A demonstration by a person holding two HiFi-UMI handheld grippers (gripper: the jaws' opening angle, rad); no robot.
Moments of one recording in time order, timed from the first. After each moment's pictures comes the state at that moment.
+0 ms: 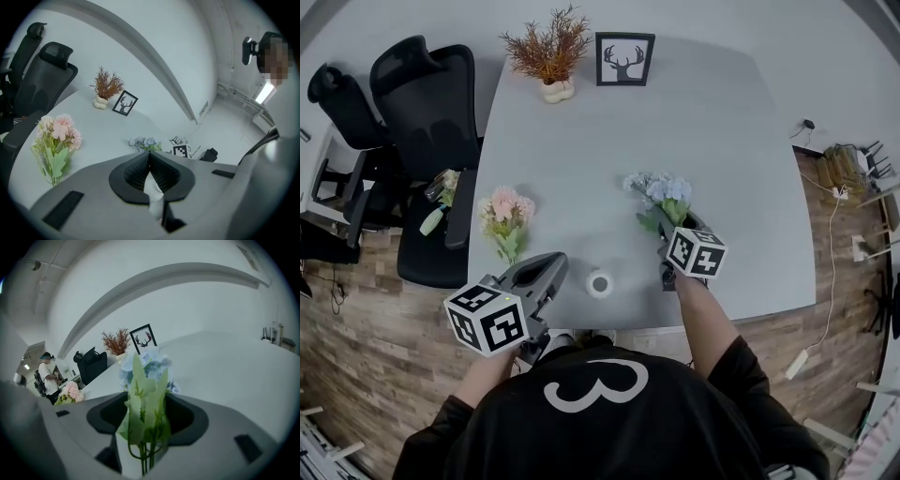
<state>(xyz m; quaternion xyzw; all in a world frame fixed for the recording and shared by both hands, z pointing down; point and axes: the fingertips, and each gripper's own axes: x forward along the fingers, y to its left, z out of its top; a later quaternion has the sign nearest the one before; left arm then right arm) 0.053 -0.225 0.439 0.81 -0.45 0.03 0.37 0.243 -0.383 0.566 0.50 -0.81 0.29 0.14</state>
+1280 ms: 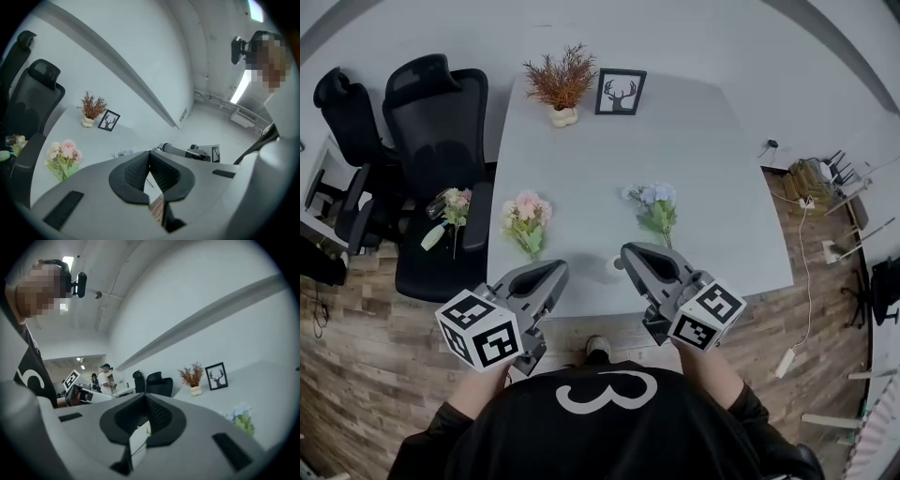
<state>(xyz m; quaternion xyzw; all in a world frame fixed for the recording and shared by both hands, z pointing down) 0.014 -0.143 0.346 0.87 -0.39 -0.02 0.29 0.103 -0.175 0.332 0.27 -0.95 0.15 0.00</state>
